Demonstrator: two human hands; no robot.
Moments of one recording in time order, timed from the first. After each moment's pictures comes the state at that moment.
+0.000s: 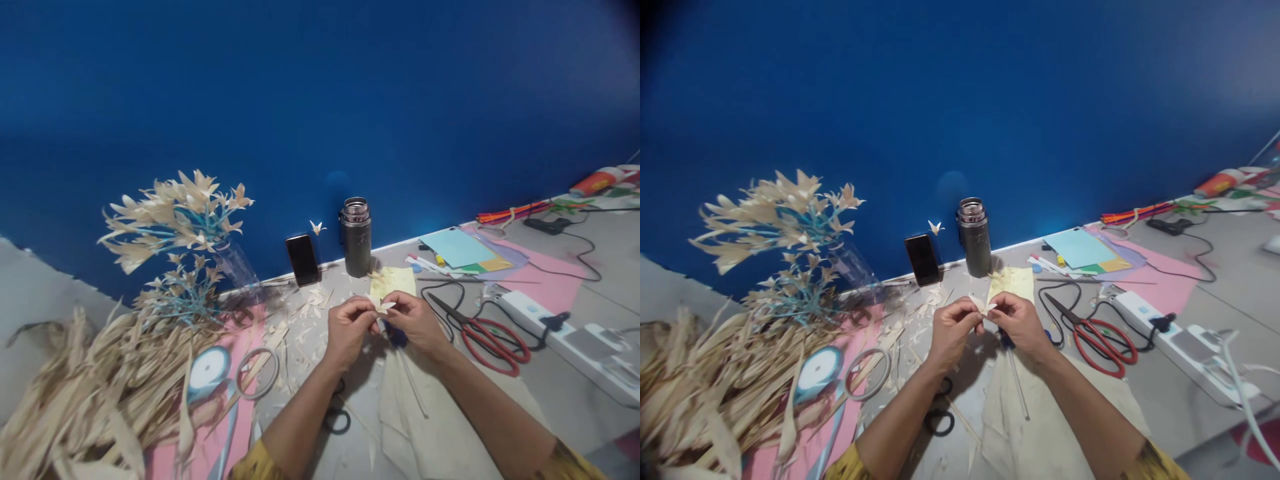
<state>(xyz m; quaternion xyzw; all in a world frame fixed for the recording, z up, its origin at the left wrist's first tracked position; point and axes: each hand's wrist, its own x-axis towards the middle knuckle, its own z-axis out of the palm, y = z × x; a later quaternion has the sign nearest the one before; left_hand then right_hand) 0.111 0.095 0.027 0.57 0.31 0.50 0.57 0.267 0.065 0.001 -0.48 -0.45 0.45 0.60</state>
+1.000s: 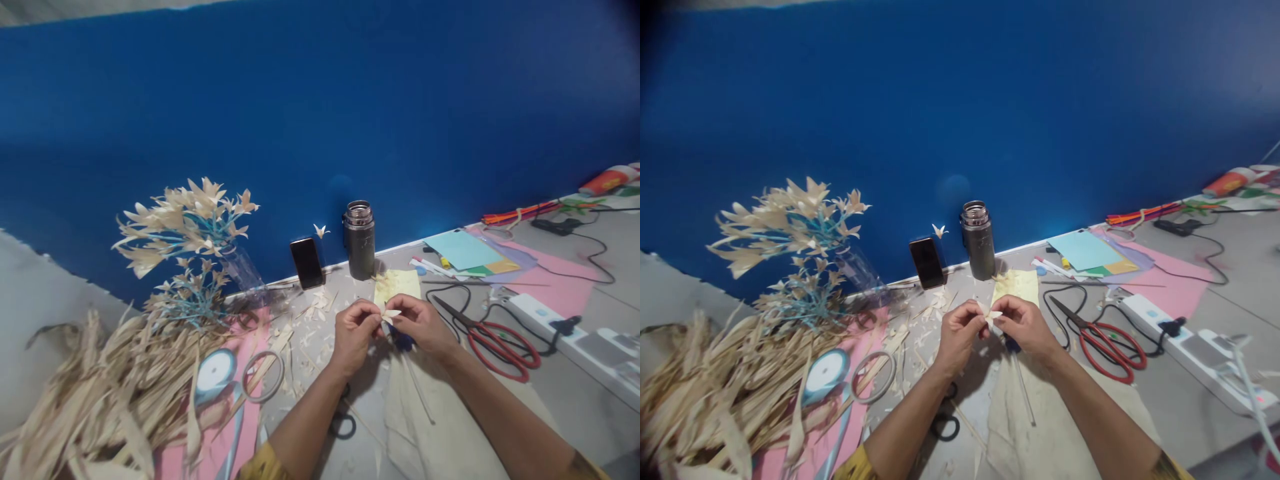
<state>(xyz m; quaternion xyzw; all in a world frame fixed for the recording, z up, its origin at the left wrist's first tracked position) 0.112 0.096 0.016 0.54 0.31 0.49 0.61 0.269 0.057 0.021 -0.45 -0.49 0.48 0.57</state>
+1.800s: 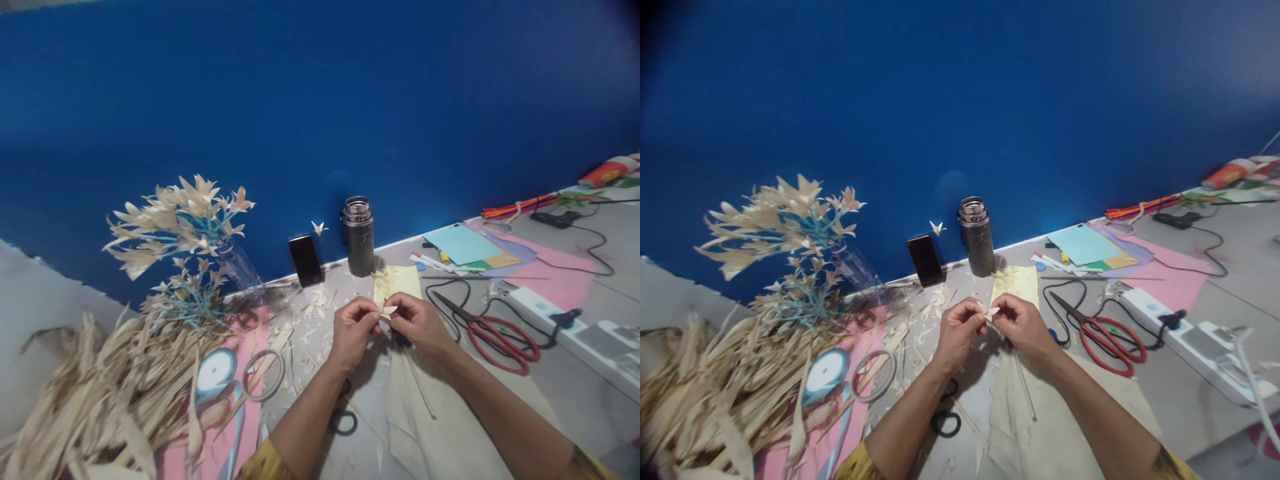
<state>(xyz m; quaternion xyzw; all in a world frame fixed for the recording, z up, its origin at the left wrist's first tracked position) 0.110 0.100 0.010 0.54 0.32 0.48 0.62 0.262 0.058 0.014 -0.52 -0.53 0.38 0.56</state>
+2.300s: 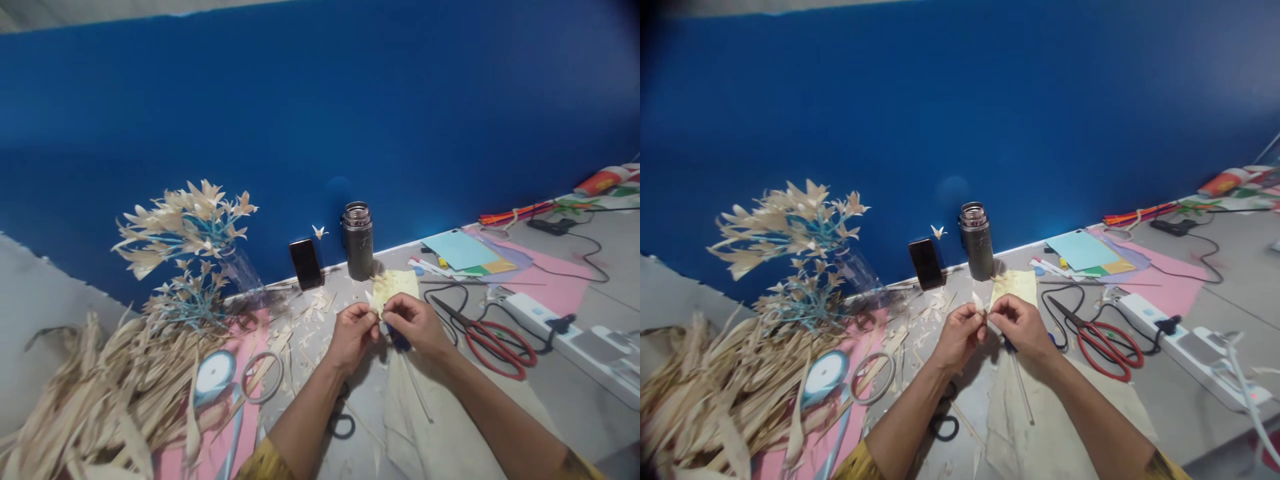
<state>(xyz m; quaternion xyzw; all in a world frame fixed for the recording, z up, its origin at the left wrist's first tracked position) 0.114 0.102 -0.001 0.41 0.26 0.44 0.75 0.264 0.060 0.010 -0.51 -0.52 0.35 0.58</state>
